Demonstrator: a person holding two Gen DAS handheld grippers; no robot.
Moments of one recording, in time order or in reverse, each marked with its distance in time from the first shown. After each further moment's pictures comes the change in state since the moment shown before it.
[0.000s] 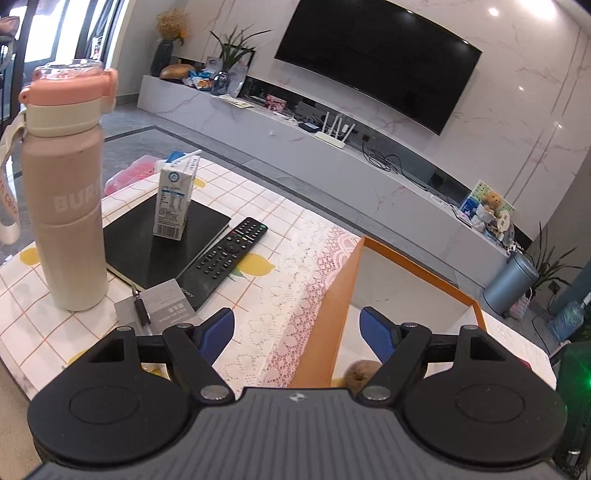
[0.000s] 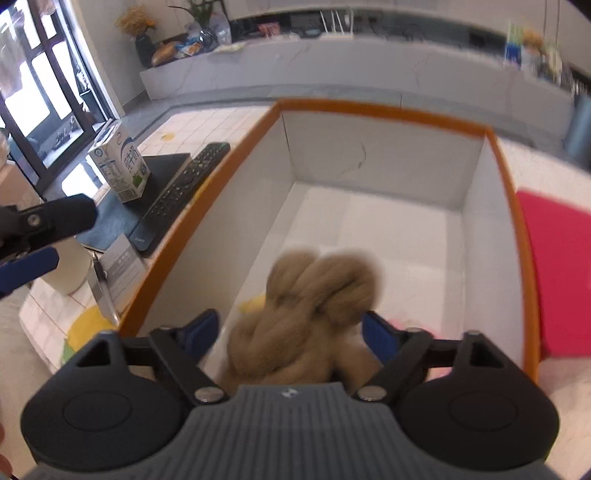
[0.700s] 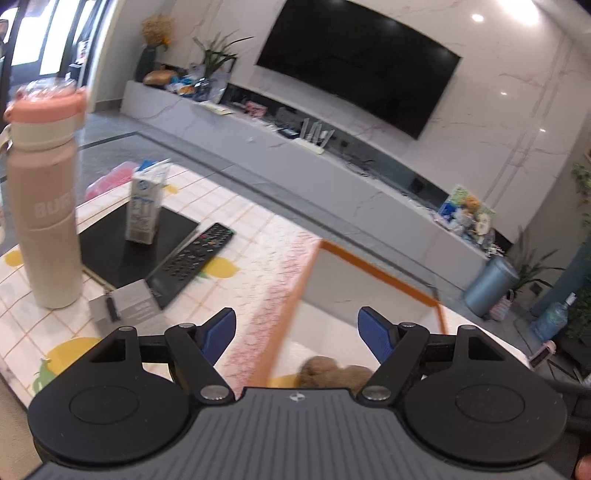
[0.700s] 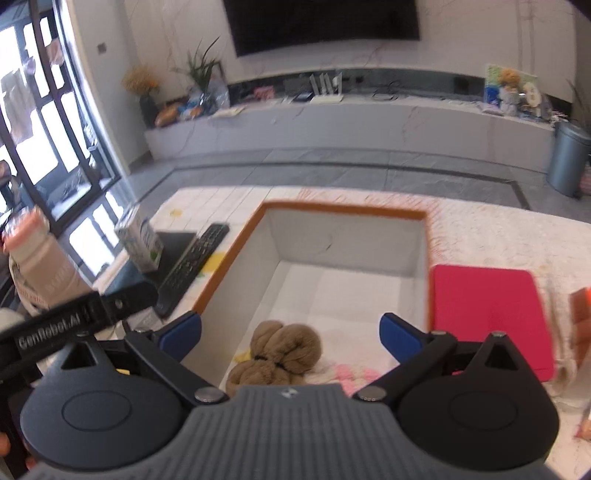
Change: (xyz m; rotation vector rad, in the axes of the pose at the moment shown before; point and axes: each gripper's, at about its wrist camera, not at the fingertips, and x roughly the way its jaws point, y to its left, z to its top) left arm -0.023 -0.035 -0.005 0.015 -0.029 -0.071; right arm -0.101 -0.035 0.015 0.067 -0.191 0.016
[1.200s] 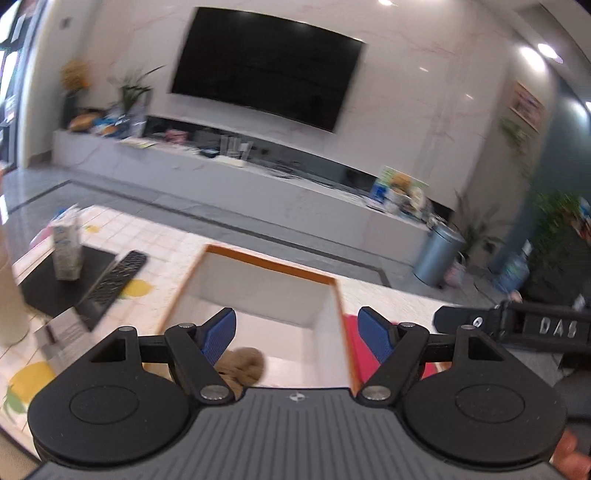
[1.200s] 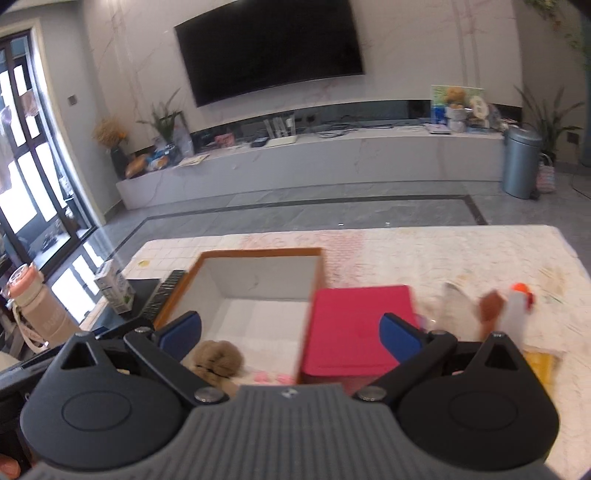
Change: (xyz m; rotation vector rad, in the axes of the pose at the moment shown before) left arm -0.033 -0.102 -0.032 0.233 -0.031 -0.147; right arm -0.103 -0.088 -0.009 0.098 -0.120 -0.079
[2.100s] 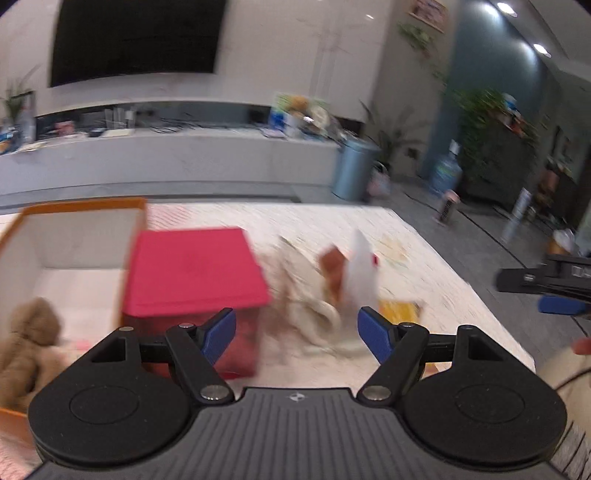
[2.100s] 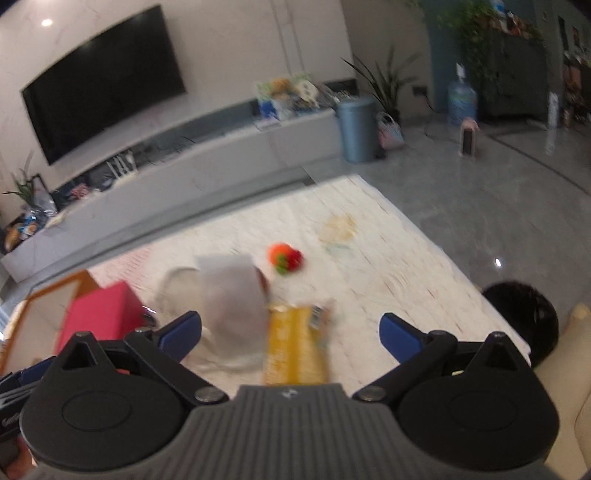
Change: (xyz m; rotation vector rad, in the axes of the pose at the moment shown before) left arm 0.087 -0.159 -0.088 0.261 0.183 -0.210; right arm -0.070 -0.240 -0.074 0.305 -0.039 -0.362
